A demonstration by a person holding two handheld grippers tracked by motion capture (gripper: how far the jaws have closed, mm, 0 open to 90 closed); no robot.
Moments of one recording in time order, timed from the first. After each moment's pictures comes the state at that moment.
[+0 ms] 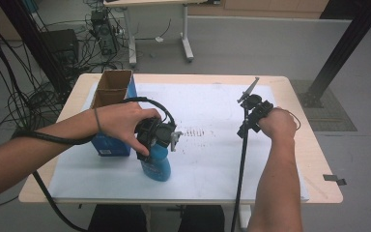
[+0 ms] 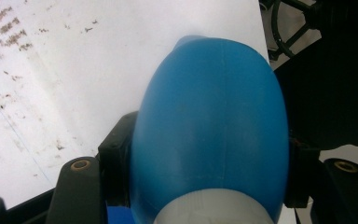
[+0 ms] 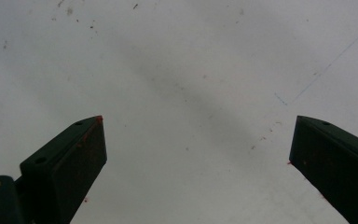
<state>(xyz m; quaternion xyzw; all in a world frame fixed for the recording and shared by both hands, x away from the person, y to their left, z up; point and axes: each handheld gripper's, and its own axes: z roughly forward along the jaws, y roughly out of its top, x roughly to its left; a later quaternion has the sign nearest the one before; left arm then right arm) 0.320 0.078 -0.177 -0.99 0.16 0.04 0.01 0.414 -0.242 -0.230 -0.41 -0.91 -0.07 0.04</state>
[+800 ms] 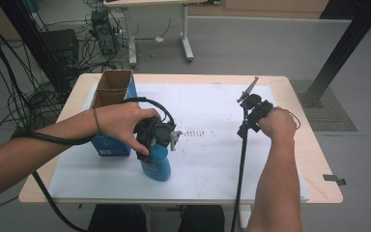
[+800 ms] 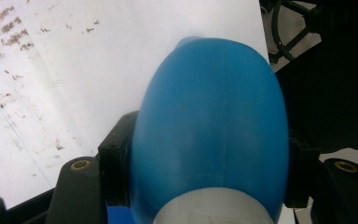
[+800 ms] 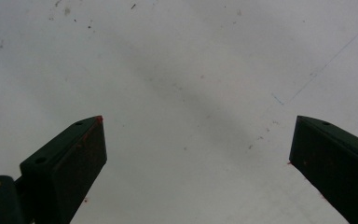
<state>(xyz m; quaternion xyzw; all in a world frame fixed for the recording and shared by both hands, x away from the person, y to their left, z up) 0.320 0.079 -0.176 -0.99 0.15 0.04 0.01 0.413 -0.240 -0.229 -0.40 -0.91 -0.06 0.03</state>
